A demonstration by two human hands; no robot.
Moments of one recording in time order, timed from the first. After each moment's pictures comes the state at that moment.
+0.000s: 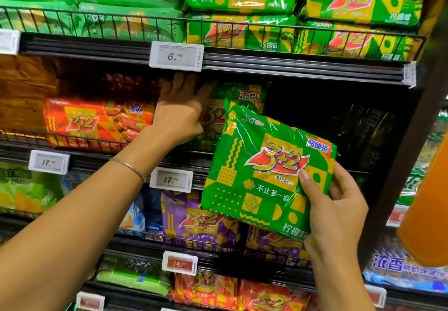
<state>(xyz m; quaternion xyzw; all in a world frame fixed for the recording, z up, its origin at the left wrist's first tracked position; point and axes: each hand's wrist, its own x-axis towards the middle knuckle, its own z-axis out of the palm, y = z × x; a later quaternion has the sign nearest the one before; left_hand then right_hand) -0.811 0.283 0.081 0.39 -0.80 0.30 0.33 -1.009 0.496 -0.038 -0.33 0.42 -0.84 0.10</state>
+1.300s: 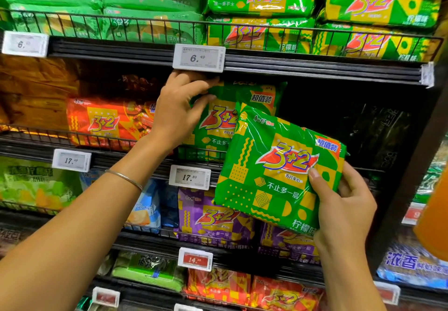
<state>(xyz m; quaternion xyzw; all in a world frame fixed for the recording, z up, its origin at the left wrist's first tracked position) -0.771 0.296 0.077 0.20 -0.76 0.11 0.60 -0.991 0.489 -0.037 -0.32 0.42 -0.85 0.09</state>
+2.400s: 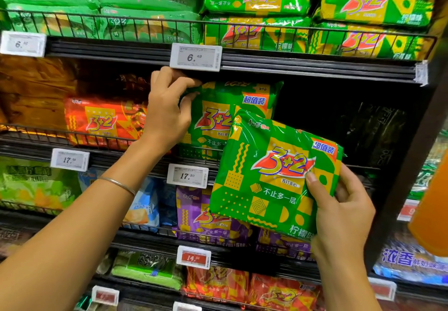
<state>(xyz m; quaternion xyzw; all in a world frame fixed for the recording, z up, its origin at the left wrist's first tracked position) -0.763 0.301 0.071 0.24 -0.74 0.13 0.62 -0.987 0.500 -0.044 -0.32 0.42 -0.84 0.09</state>
